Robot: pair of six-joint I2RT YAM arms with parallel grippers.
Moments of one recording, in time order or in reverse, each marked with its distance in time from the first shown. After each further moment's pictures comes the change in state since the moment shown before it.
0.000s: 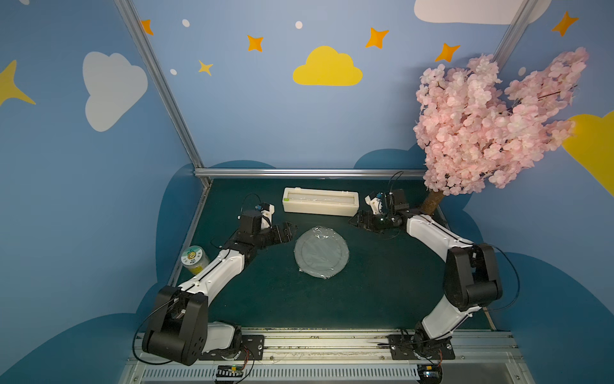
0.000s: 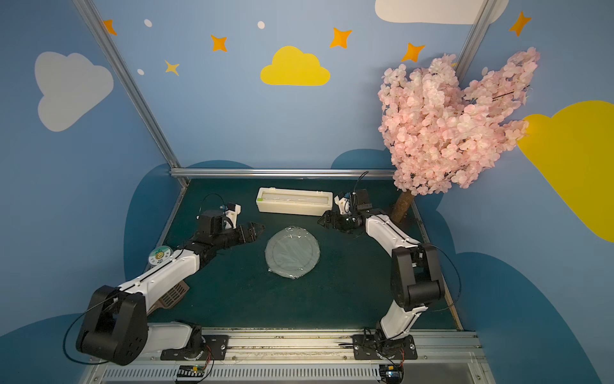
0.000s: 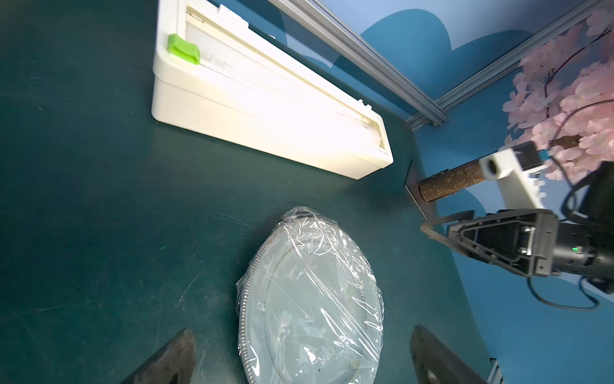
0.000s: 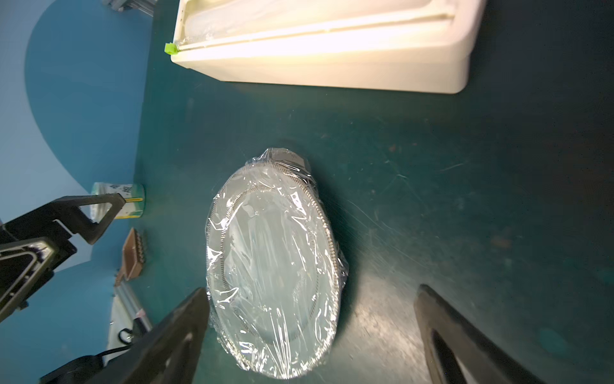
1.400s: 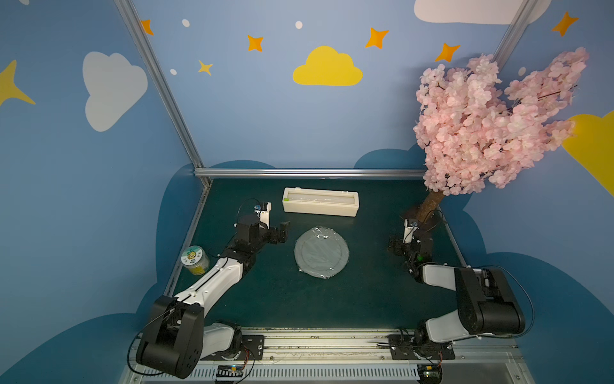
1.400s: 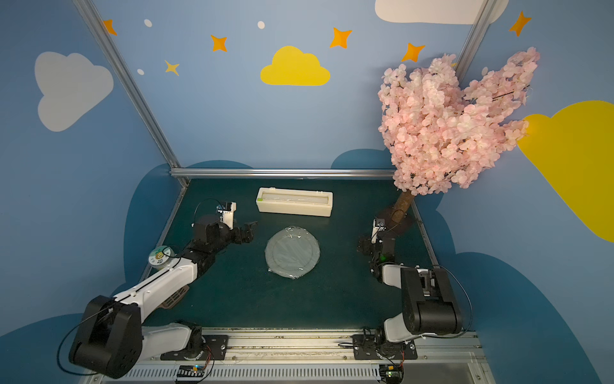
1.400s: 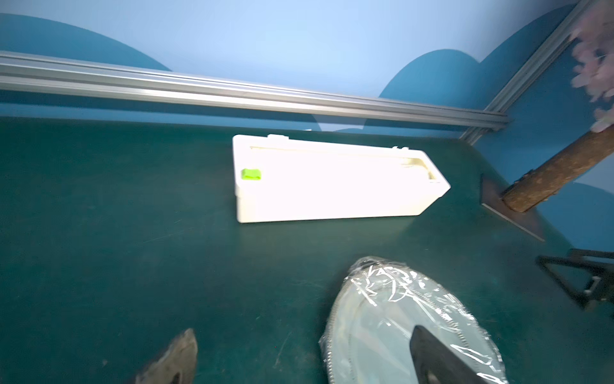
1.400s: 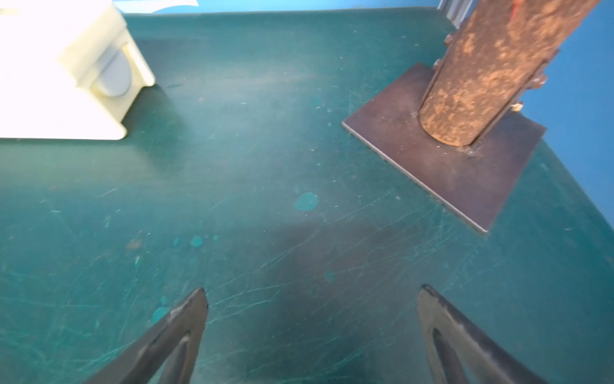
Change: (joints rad) left arm -0.010 -0.092 -0.157 0.264 -0.296 0.334; right arm -0.221 -0.171 -0.758 0.975 0.565 -0.288
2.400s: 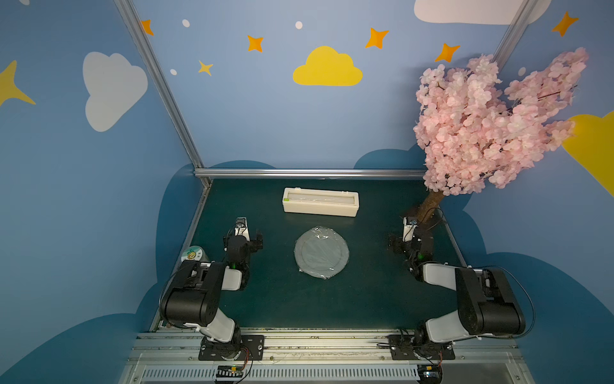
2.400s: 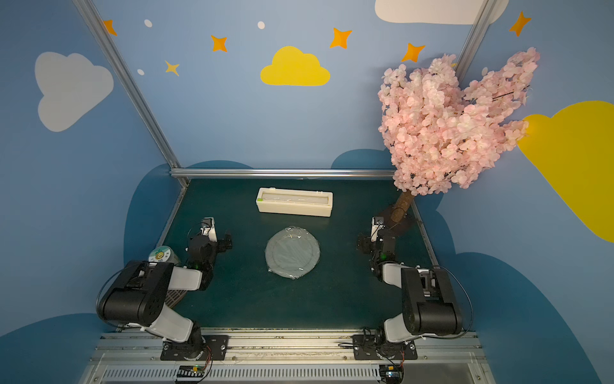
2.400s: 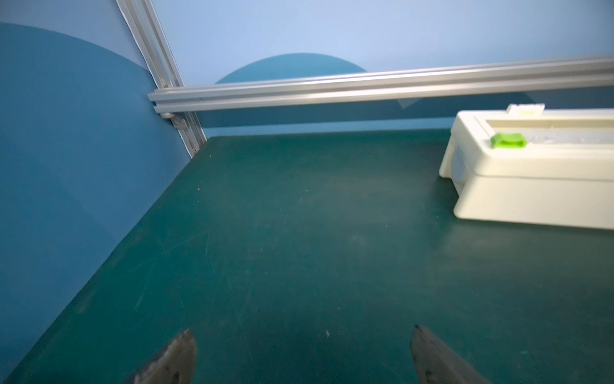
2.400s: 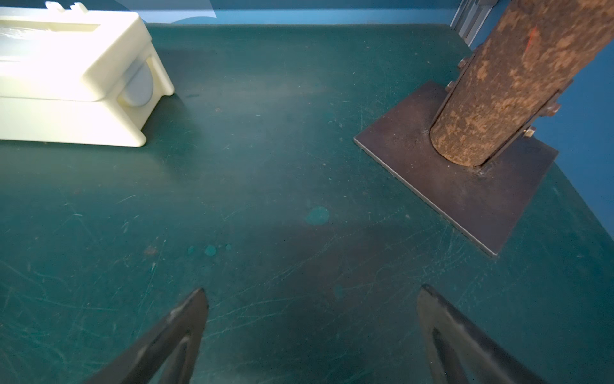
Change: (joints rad) left arm 0.190 0.332 -0.249 0.689 -0.344 0.201; right arm 0.000 -0.002 0.013 0.003 -0.030 -0.024
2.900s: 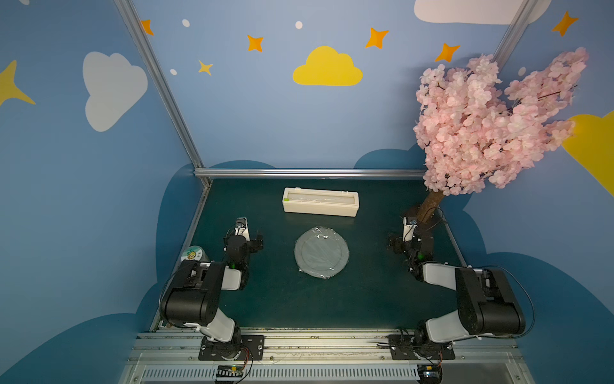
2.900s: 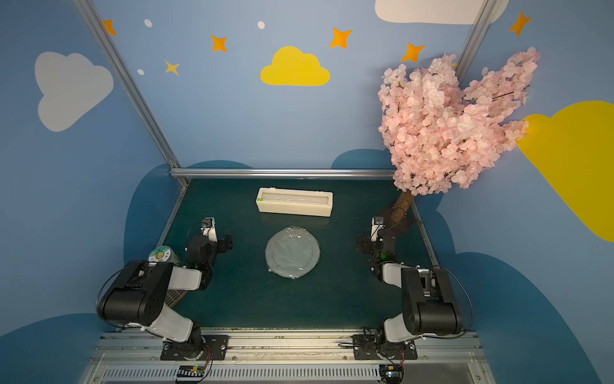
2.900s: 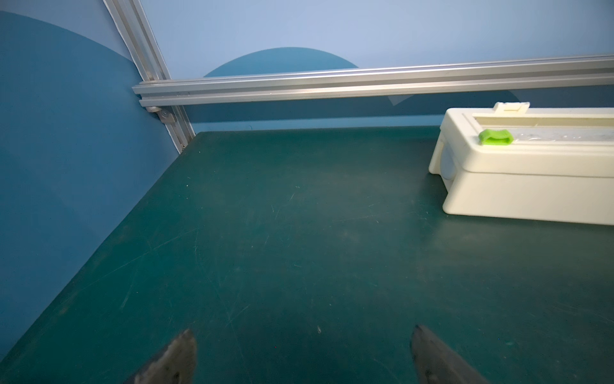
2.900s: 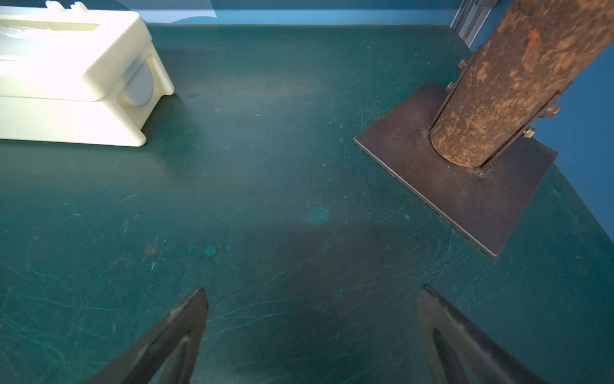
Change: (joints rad) left arm 0.011 0.001 -0.002 -0.026 0.048 -0.012; right arm 0.000 0.000 0.000 0.000 0.000 -0.003
